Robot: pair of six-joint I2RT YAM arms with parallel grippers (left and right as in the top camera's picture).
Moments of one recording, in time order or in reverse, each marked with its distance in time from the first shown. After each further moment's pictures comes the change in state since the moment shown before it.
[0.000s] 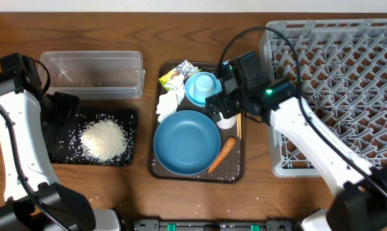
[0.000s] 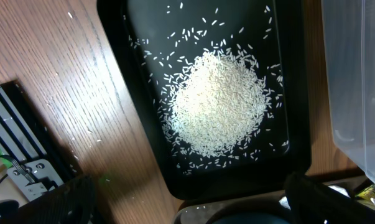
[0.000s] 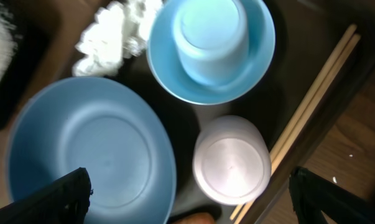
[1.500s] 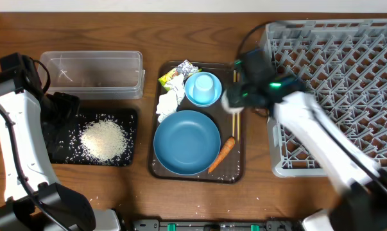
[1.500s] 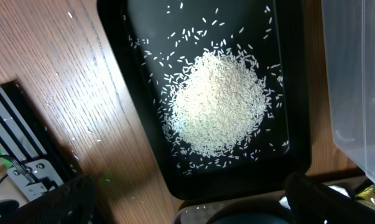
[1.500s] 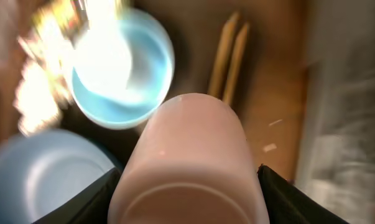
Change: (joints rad) left arm 0.000 0.000 0.000 0.000 0.000 0.000; right arm -0.096 -0.076 0.036 -0.049 0.171 0.204
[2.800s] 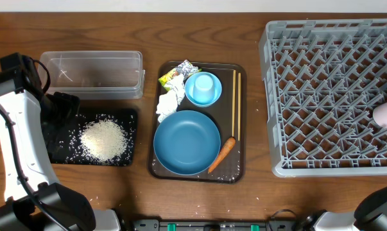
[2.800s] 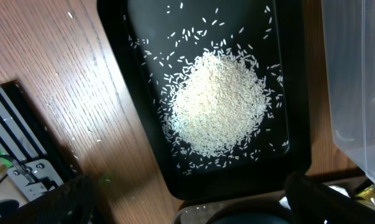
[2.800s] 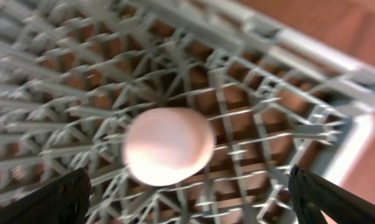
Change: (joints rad) left arm 0.000 0.000 0.000 0.000 0.000 0.000; right arm -1.180 0.031 0.024 0.039 -0.066 -0.027
